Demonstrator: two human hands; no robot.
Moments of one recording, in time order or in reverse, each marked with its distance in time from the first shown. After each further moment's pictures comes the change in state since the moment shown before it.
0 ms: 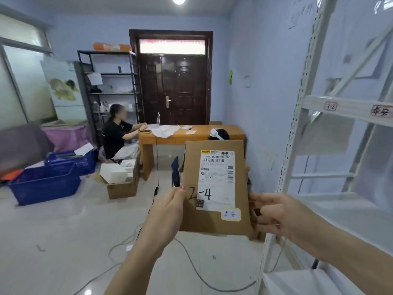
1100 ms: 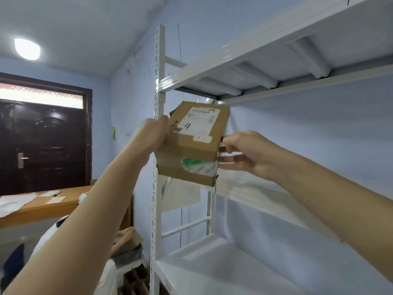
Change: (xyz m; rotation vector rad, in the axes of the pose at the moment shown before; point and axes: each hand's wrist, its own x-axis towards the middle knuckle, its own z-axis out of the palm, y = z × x) left_hand 0.035 0.323 0.216 -0.068 -0.266 0.585; right_hand -0.137 -0.144 -0.235 0.053 0.703 -0.363
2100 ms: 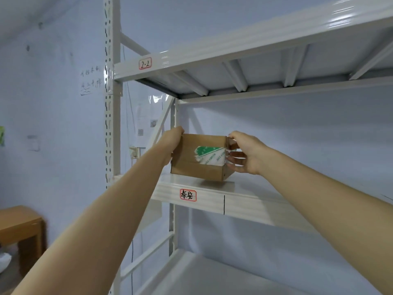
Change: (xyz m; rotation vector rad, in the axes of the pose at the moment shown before) left_hand 0.184 -0.058 0.106 -0.393 -0.536 -0.100; right_hand 0.136 0.020 0.022 0.022 0.608 0.220
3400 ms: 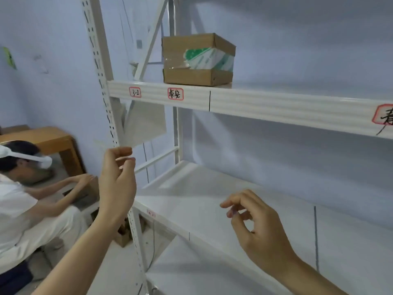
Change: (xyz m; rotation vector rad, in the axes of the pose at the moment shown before) left_hand -0.224 -0.206 -0.013 0.180 0.444 0.186; right_hand -0.170 0.272 -0.069 -0.427 -0.207 -0.570
